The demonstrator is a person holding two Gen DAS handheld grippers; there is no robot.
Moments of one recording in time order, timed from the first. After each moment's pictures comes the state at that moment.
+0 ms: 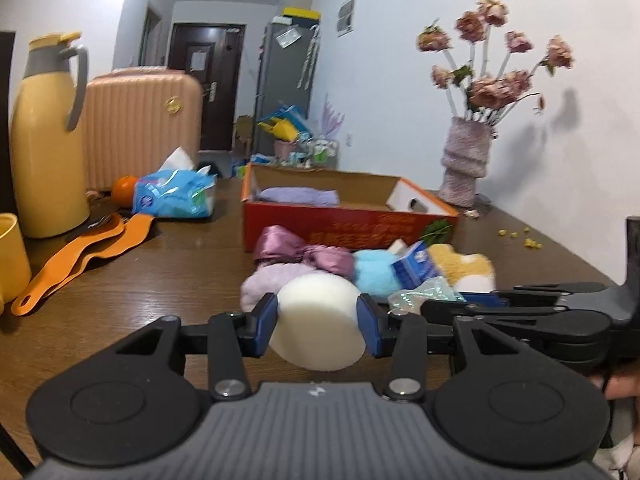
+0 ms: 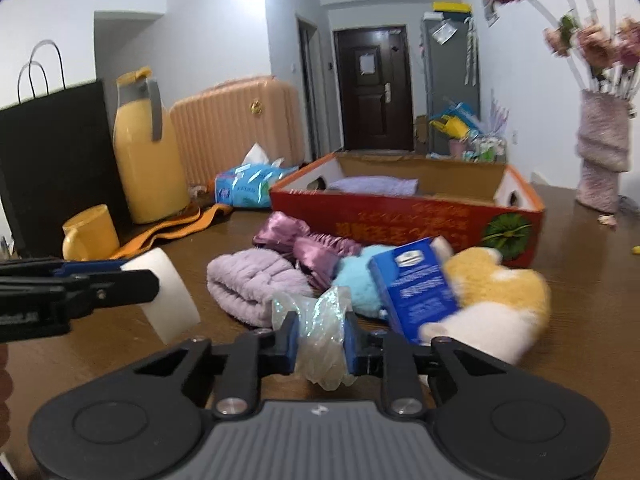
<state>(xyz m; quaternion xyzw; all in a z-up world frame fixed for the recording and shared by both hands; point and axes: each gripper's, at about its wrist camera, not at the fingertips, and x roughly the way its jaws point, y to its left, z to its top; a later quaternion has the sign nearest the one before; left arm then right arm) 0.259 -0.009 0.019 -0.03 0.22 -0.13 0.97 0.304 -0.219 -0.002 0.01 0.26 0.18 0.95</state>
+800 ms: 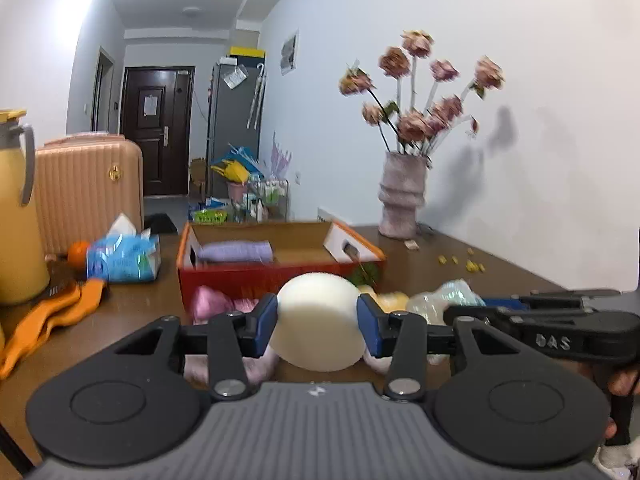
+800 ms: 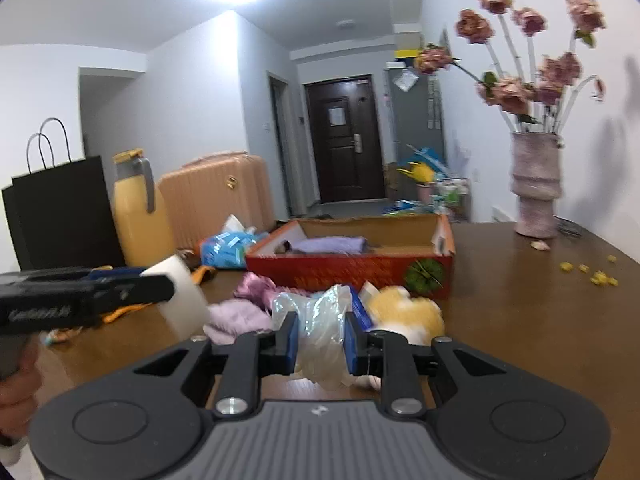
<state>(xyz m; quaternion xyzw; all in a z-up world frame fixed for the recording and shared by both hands) 0.246 -0.046 0.066 -0.01 0.16 -0.20 0.97 0.237 -0.286 0.045 0.05 0.19 0.16 0.97</state>
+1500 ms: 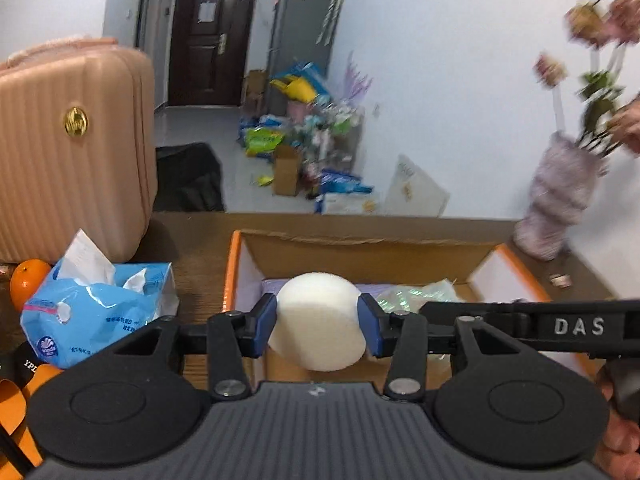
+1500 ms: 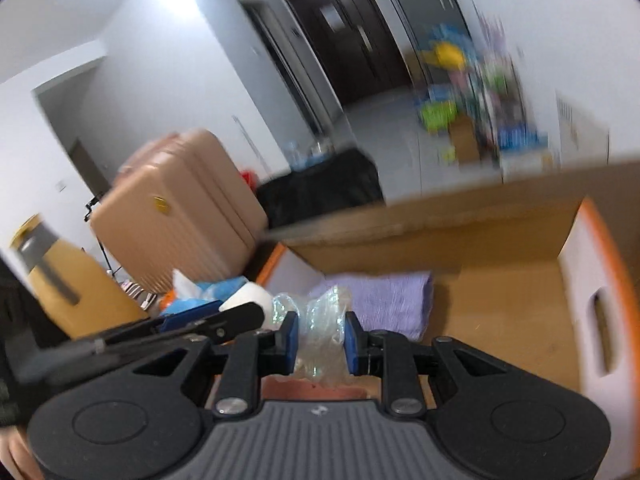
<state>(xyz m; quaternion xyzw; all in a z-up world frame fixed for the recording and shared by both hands) 0.612 -0.030 0.039 -0.04 0.31 -0.11 0.94 0.636 -0.242 0.044 0.18 0.37 0.21 0.89</state>
